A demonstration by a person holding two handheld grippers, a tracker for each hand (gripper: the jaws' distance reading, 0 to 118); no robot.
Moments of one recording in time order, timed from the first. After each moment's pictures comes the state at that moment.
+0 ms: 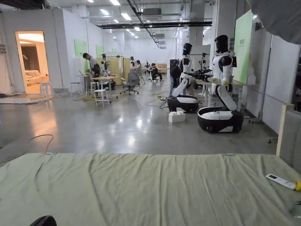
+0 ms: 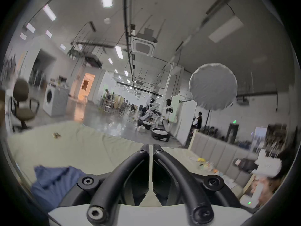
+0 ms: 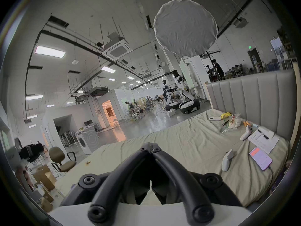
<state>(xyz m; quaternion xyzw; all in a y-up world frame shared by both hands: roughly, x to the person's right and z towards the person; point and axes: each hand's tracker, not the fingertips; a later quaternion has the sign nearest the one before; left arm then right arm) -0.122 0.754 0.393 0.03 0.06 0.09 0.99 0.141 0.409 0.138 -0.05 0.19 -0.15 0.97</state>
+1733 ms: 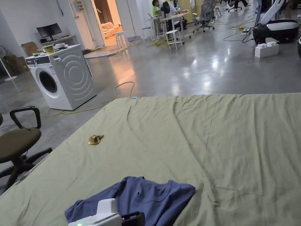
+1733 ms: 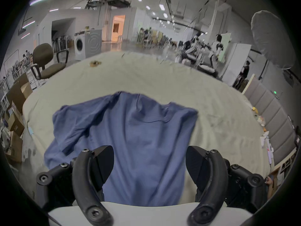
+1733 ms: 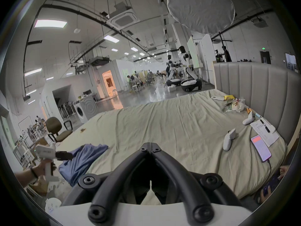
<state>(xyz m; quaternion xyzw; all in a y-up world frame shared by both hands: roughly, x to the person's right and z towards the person) -0.426 0.520 -0.021 -0.36 0.19 0.16 0.90 0.100 0.350 0.121 -0.19 0.22 -0.07 0.95</state>
